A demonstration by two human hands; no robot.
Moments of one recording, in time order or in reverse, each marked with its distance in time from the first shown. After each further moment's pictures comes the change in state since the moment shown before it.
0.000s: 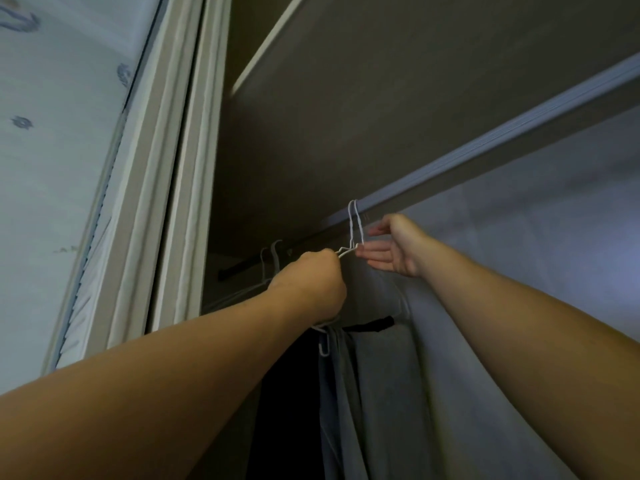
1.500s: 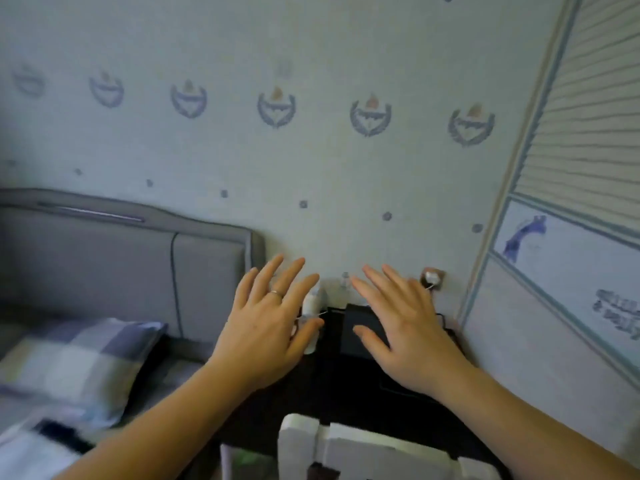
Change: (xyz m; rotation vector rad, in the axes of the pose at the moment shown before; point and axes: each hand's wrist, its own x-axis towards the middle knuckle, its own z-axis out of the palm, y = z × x) left_hand -0.814 -0.262 -0.244 0.546 -0.172 -0.552; right_hand -0.710 0.188 0.451 -0.691 -0.943 -0.839
